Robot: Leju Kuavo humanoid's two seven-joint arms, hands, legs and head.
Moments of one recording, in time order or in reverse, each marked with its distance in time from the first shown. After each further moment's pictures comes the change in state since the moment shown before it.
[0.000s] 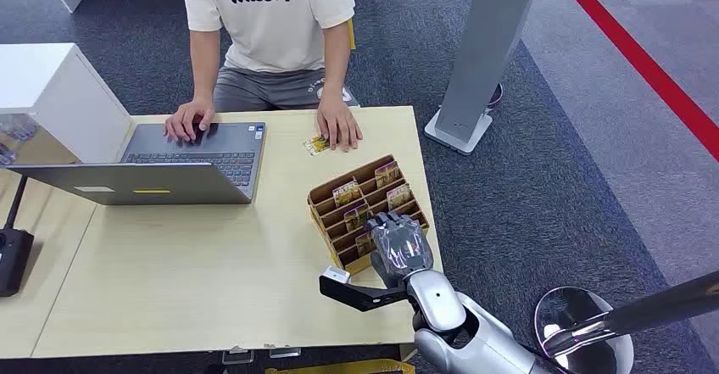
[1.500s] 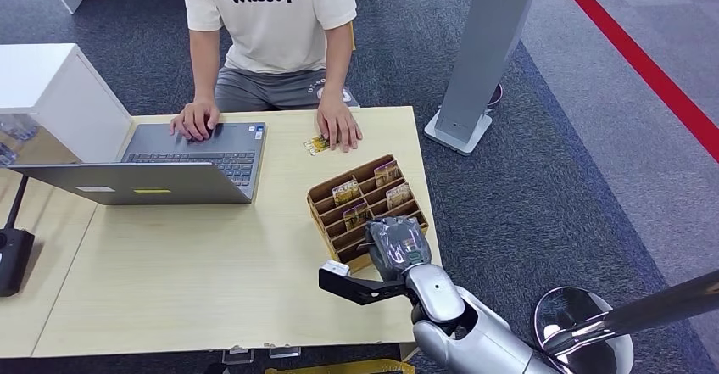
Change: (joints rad) left arm 0.001 0.020 0.017 0.001 0.007 -0.063 -0.005; right arm -0.049 -0.146 -0.132 -0.389 -0.227 0.188 0.075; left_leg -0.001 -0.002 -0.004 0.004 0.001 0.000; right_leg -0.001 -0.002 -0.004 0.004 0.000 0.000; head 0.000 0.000
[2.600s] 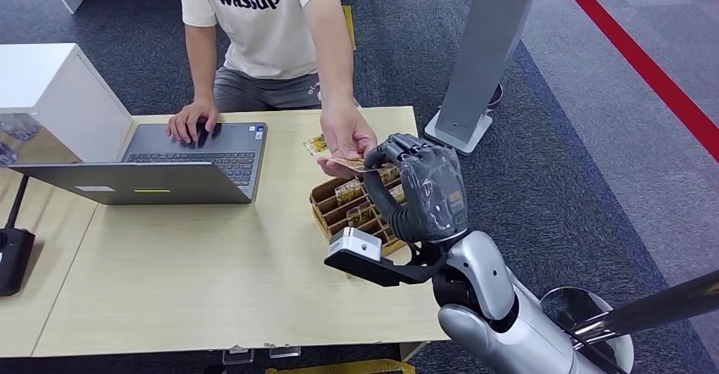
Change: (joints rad) left arm 0.000 -0.025 -0.008 0.005 -0.013 0.018 0.011; right arm -0.027 0.185 0.013 0.160 0.201 -0.528 -0.232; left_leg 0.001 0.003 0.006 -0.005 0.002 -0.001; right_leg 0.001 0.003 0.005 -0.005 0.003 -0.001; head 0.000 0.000
